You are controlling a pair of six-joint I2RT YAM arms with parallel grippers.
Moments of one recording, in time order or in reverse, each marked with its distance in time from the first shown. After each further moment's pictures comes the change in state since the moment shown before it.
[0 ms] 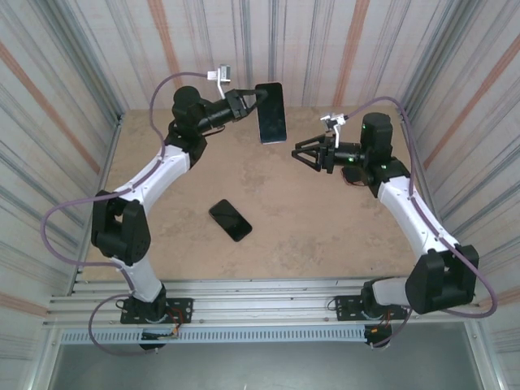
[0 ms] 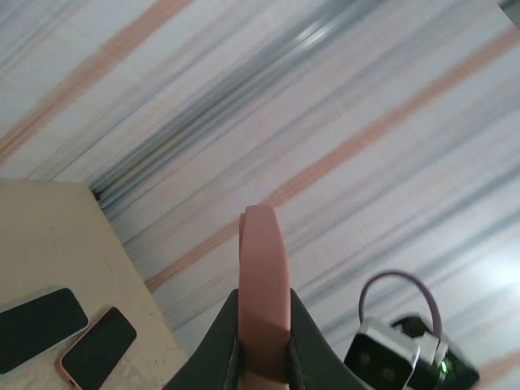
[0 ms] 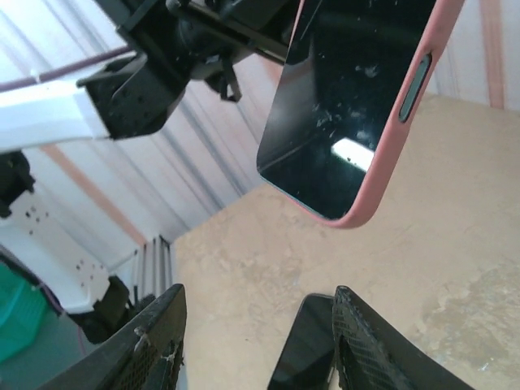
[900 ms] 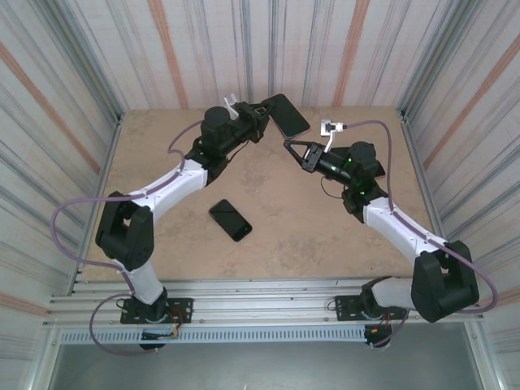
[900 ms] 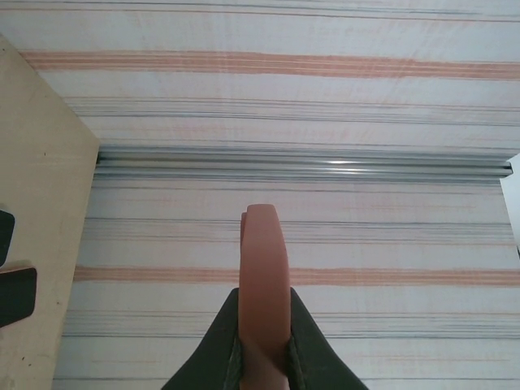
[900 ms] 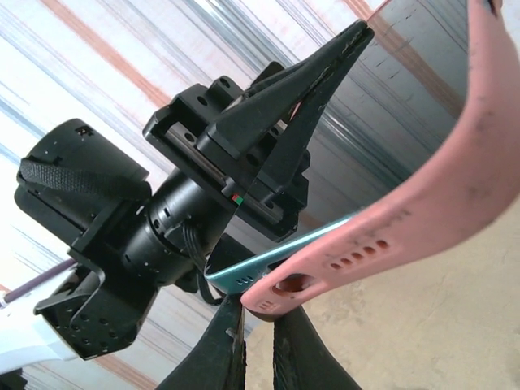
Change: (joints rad) left arm -0.174 -0.023 -0.131 -0.065 -0.570 -0.631; right arm 0.163 -0.063 -0.316 0.672 0.466 0.697
